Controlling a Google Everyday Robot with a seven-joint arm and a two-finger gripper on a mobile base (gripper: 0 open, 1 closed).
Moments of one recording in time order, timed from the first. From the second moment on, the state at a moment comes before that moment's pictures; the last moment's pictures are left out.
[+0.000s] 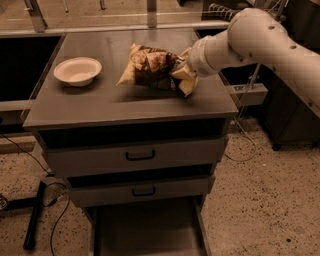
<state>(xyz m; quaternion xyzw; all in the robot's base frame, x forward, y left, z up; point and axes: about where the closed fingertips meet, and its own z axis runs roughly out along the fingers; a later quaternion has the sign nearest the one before) 0.722 -0.073 0.891 -0.58 0.67 0.02 0.46</state>
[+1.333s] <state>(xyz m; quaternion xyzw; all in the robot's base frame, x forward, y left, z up) 0.722 -0.071 0.889 -0.57 0.68 0.03 0.46</state>
